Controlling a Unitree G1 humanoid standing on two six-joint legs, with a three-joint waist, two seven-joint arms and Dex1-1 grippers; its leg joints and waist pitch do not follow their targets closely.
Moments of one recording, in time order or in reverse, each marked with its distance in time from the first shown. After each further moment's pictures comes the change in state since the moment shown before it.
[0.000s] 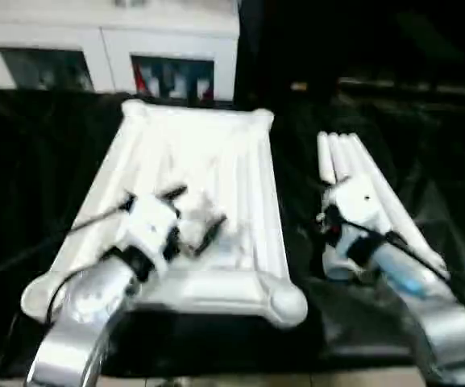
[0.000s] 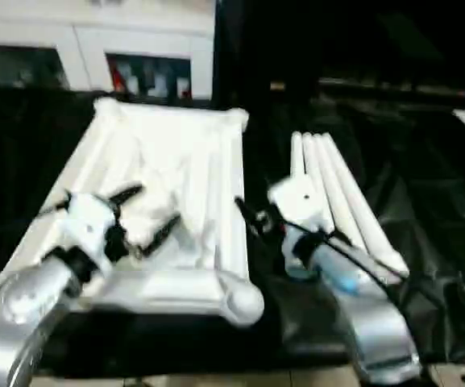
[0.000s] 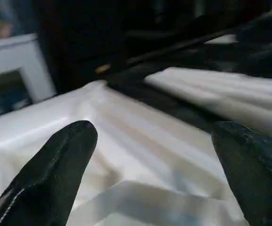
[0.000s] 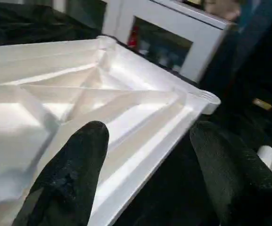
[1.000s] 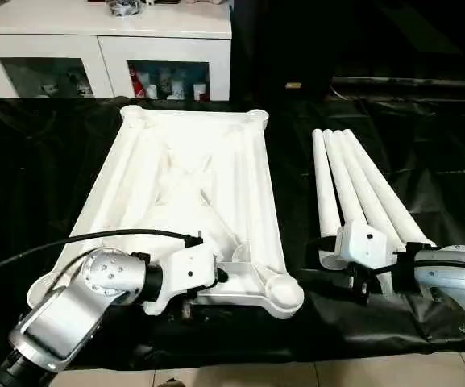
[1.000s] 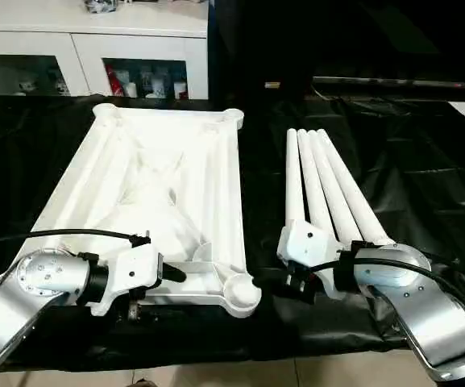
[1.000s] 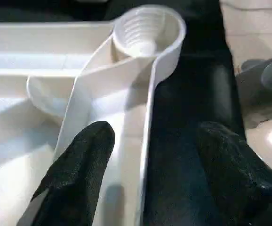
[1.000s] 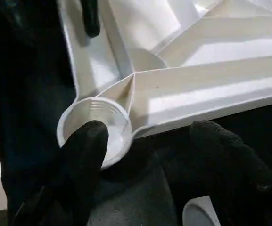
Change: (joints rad) left arm -0.231 0.366 -0.318 0.081 0.043 0.264 -0.526; right arm 0.005 -0.429 0.093 0.028 0.071 -0.006 0.521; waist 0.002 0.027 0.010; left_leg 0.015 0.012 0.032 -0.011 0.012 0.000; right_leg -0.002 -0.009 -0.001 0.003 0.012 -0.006
